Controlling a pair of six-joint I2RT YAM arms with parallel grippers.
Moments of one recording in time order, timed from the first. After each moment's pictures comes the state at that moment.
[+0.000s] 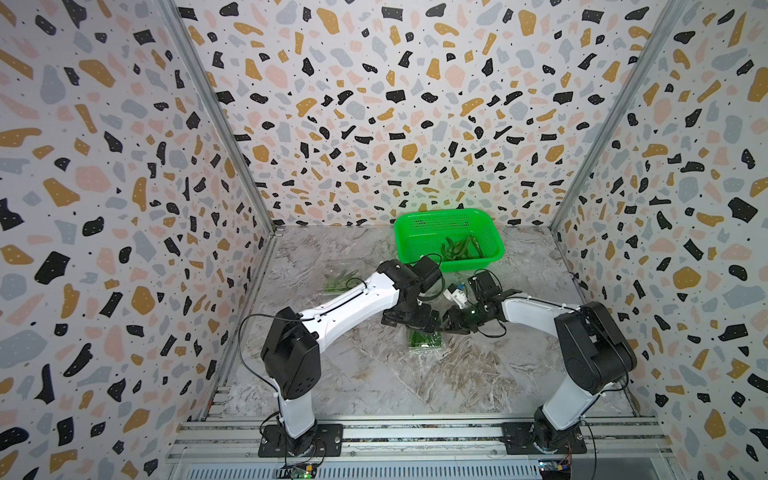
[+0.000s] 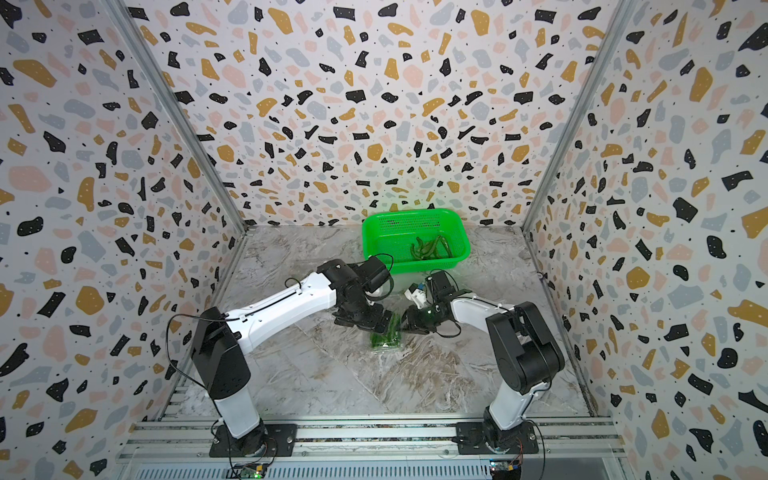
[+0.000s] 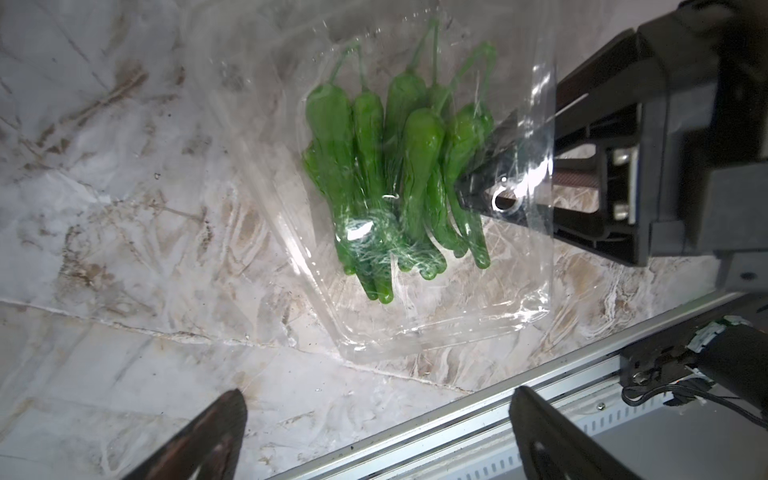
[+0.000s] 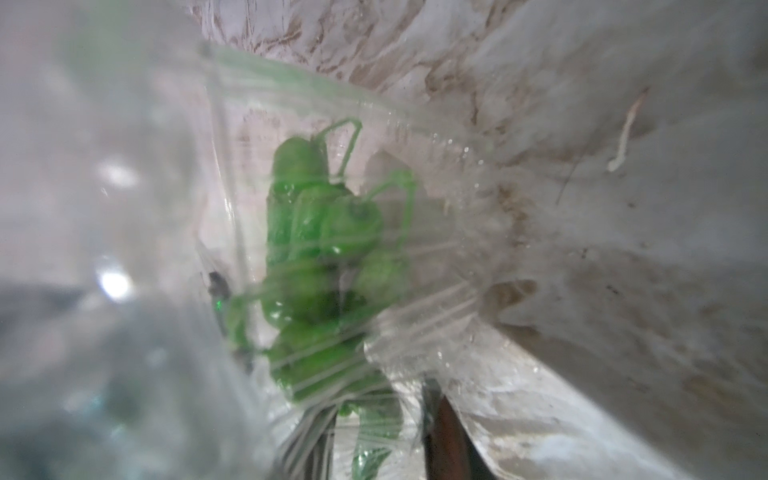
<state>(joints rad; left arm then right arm) -0.85 1.80 1.60 -1.20 0.09 -0.49 0.43 1.70 0.92 -0.36 -0.77 0.37</state>
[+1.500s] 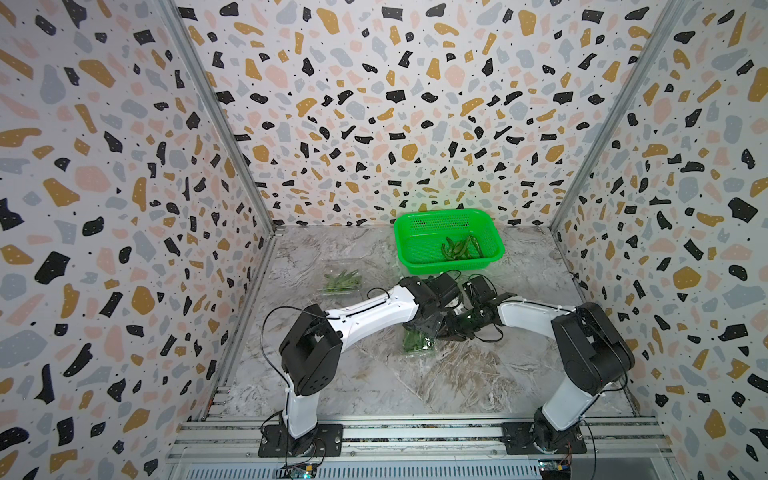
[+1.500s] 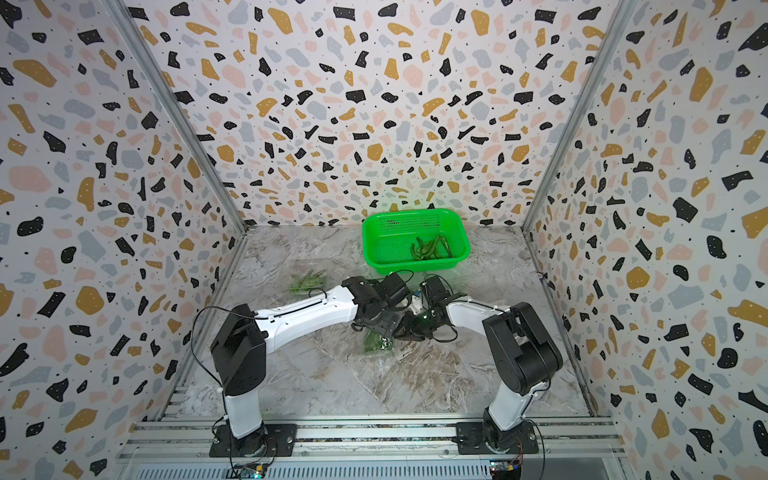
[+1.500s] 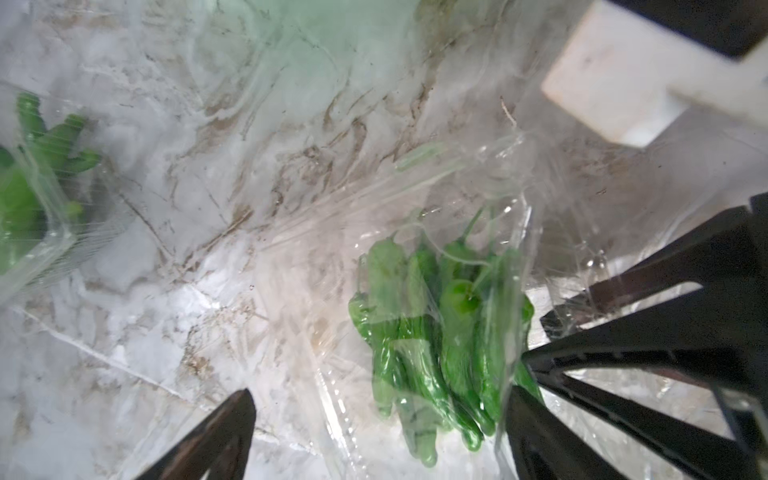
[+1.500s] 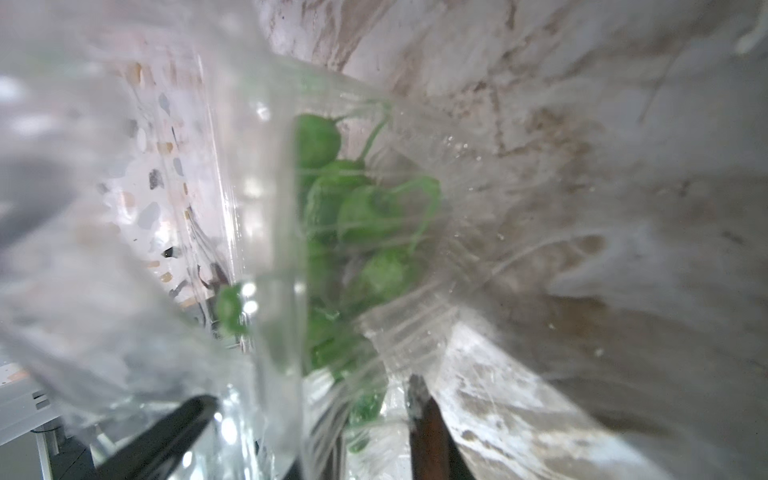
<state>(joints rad) -0.93 1.89 1.58 -1.06 -0.34 -0.45 0.47 1.70 0.90 -0.39 -0.76 0.41</state>
